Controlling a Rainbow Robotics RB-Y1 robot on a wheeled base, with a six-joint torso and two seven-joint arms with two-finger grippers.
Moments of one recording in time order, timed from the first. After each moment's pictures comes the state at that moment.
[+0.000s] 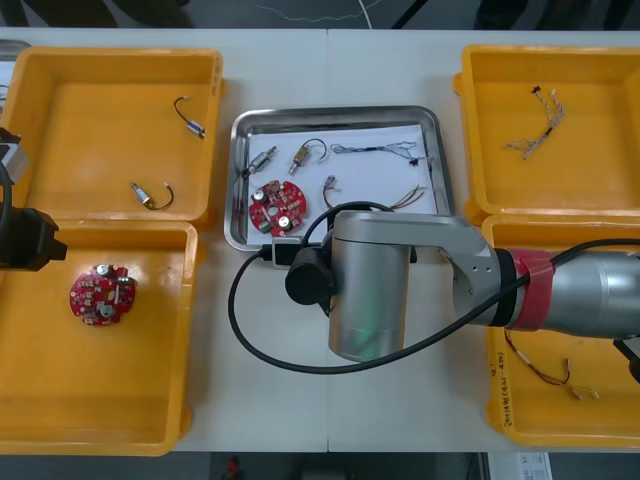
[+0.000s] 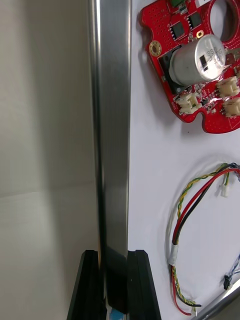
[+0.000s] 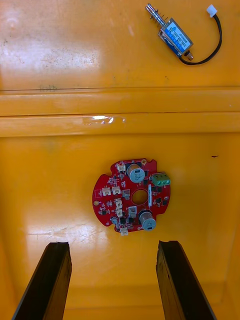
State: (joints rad) right arm -1.00 -0.52 1.23 -1.82 -0.25 1.48 1.63; left arm -0.23 0.67 0.30 -2.15 0.71 1.91 -1.36
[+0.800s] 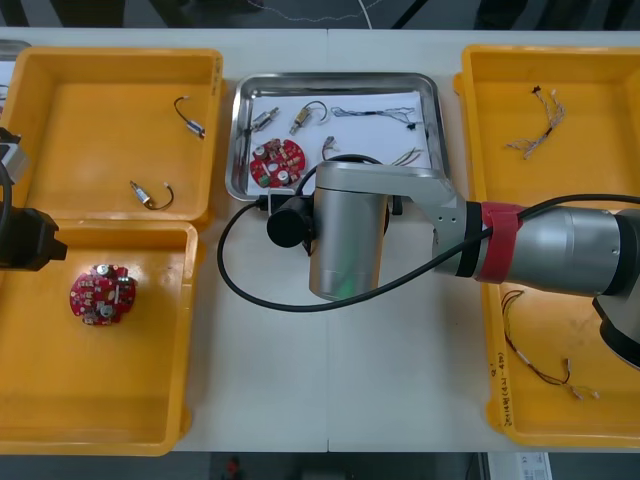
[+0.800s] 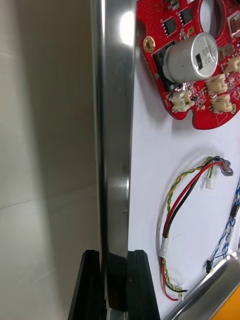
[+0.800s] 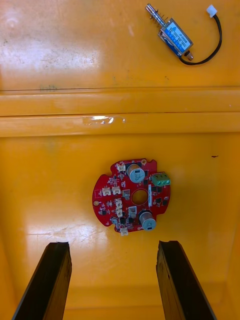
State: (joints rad) right arm -1.13 -0.46 1.23 -1.58 -0.25 1.39 1.63; left arm -0.23 0.67 0.30 -2.15 0.71 1.91 -1.36
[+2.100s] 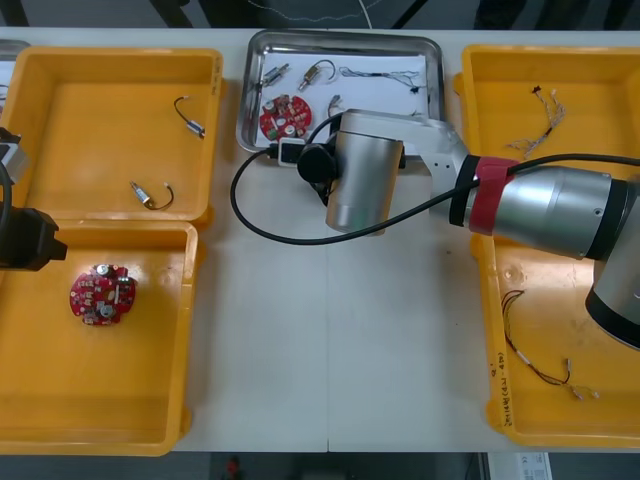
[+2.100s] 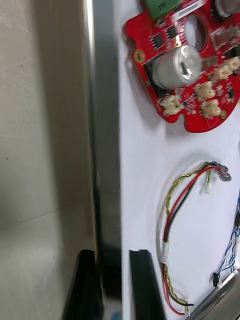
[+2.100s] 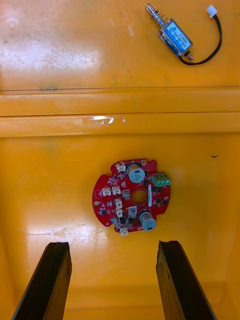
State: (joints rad) right arm -1.22 -0.43 1.23 -1.23 -0.29 1.04 1.63; left arm -0.23 0.67 0.30 -2.15 0.71 1.91 -1.36
